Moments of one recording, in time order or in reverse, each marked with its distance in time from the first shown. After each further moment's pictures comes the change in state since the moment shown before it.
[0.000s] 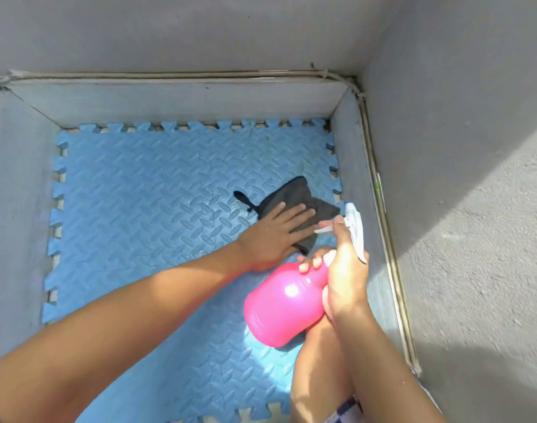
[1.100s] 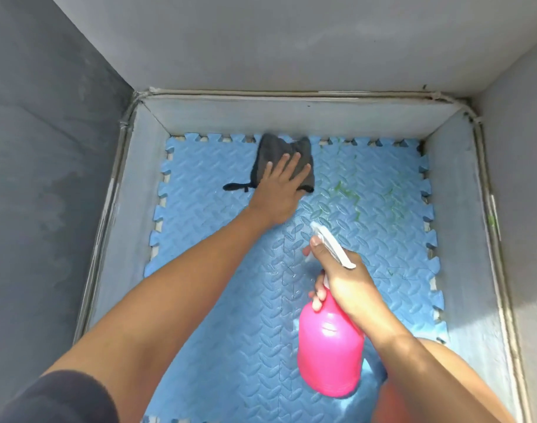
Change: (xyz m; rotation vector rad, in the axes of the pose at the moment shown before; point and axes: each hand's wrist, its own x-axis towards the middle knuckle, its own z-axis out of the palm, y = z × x) left_hand -0.065 -0.140 -0.033 -0.121 0.082 -0.648; right_hand -0.021 0.047 0.083 -0.617 -0.561 0.019
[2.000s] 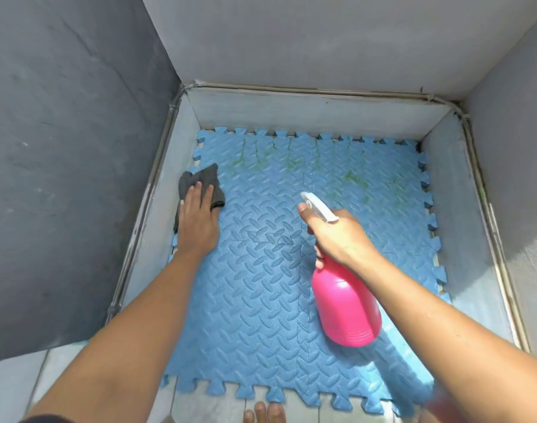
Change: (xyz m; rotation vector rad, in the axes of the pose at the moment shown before) left_hand -0.191 -0.120 0.038 -0.181 0.357 -0.482; right_hand -0.025 -0.017 0.043 -0.517 0.082 -0.141
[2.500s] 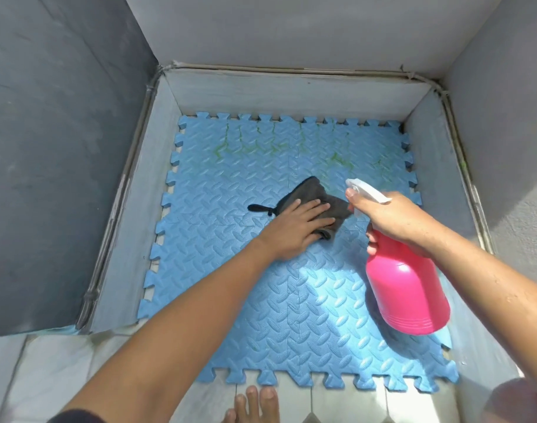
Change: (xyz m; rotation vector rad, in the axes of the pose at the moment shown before) left_hand -0.043 0.170 0.058 0.018 -0.361 0.898; right_hand -0.025 0.044 -0.081 0.044 0.029 0.121
